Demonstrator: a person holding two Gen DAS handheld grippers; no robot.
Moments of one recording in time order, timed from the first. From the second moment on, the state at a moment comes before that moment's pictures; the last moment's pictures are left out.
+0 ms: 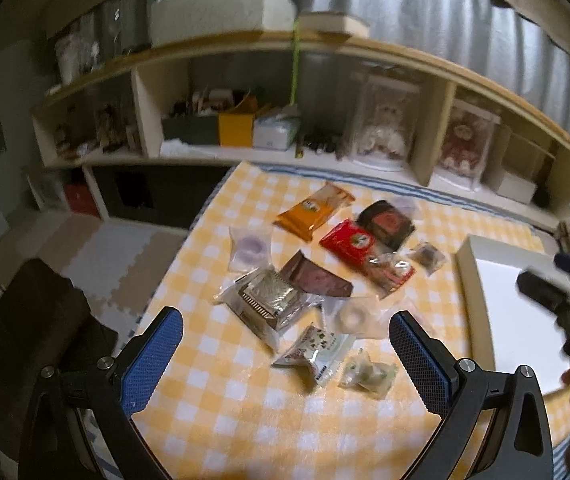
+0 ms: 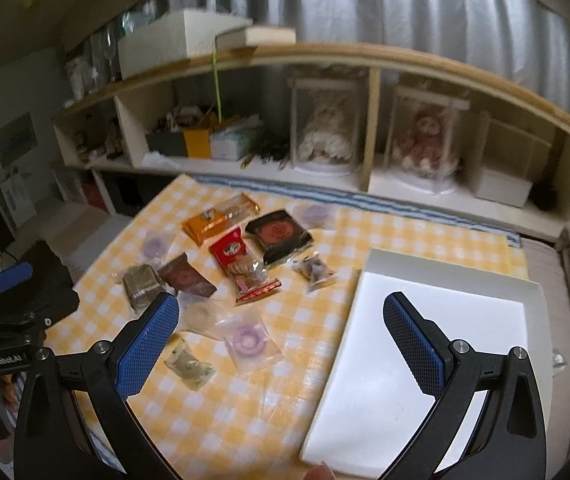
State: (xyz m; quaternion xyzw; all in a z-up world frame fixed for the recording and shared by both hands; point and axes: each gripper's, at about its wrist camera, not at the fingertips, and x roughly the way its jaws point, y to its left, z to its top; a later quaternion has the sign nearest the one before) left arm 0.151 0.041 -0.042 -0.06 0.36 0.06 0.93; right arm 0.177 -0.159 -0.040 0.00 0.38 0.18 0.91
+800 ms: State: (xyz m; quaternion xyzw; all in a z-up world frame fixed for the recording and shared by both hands) left arm 0.275 0.097 -0.124 -0.24 0.48 -0.08 0.84; right arm 0.220 -0.088 -0.186 -0.11 0.51 0.28 0.81
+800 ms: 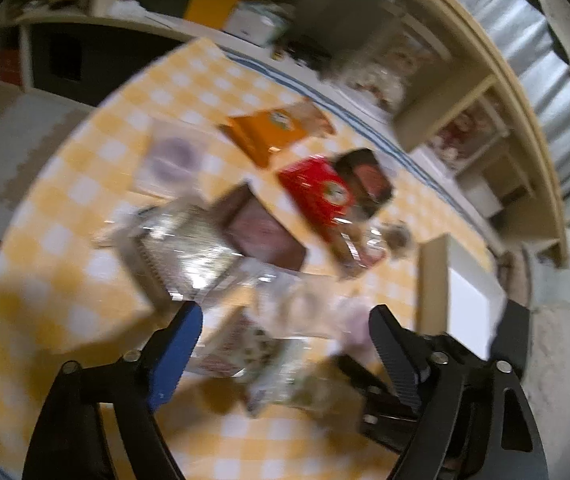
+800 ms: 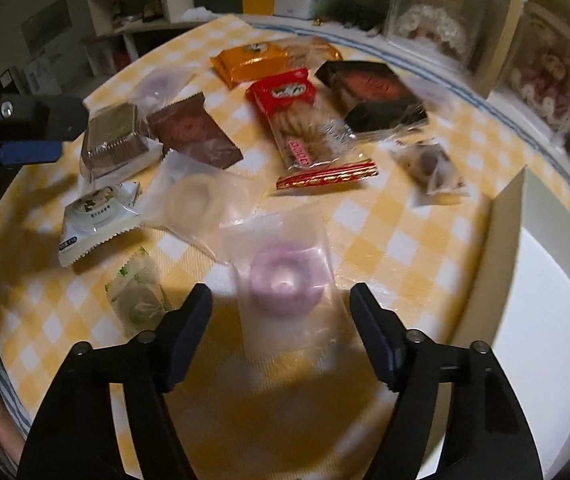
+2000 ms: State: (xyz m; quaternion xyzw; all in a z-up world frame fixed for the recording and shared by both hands) left arm 0.254 0.056 -0.109 -0.10 0.52 -0.06 0.85; right arm 0.212 -0.146 -0.129 0.03 0.50 0.23 0.83
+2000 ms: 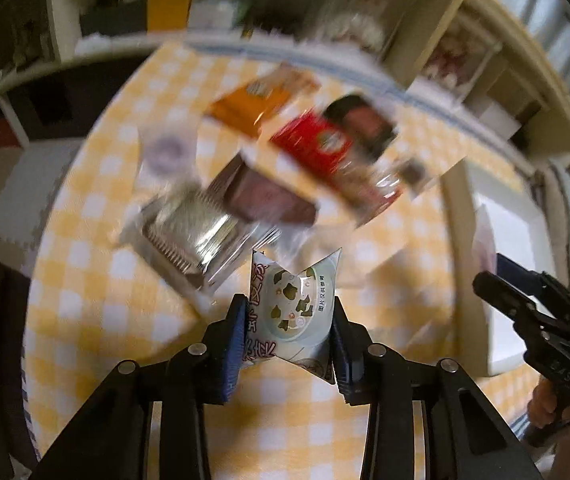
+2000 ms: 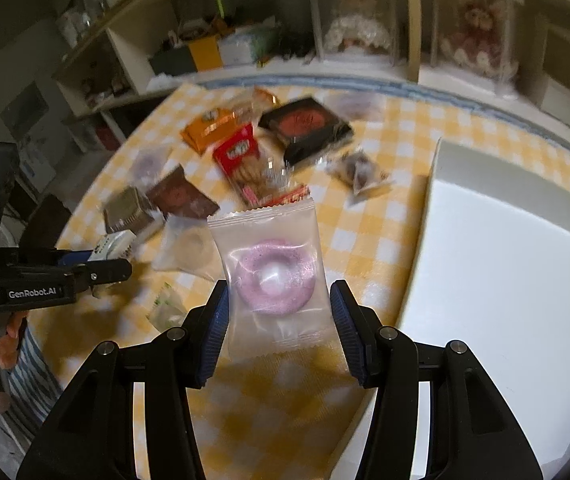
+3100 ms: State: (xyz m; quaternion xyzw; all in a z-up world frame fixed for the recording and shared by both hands) left arm 0.192 -0.135 -0.025 -0.05 0.42 -0.20 0.89; right arm 0.123 -0.334 -0.050 0.14 0.42 0.05 0.89
